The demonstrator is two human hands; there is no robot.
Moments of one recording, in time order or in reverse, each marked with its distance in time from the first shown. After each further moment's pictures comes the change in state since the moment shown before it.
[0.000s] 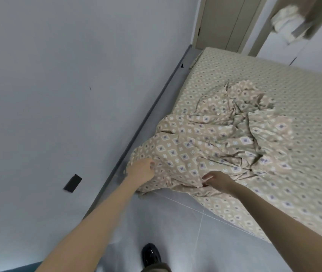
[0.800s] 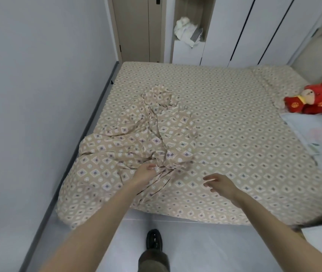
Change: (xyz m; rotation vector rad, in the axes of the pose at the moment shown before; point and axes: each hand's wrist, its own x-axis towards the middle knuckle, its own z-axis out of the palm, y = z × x) left_hand 0.008 0.343 0.150 -0.596 -0.261 -0.049; right_hand -0.135 0.300 -0.145 0.566 0.314 0.191
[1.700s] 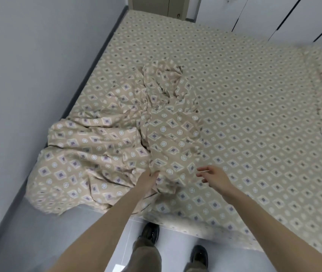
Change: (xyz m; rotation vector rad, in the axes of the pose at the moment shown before) left_hand 0.245 0.062 0.082 -0.072 -0.004 -0.192; right_hand 0.284 -0.061 -0.080 0.014 -0.093 0.073
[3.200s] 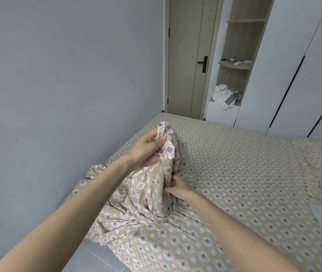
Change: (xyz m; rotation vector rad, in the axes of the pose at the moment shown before) left_hand -0.363 0.199 0.095 -0.339 0.125 0.834; right_hand -0.177 -0.002 -0.125 -0.311 -0.189 -0.646
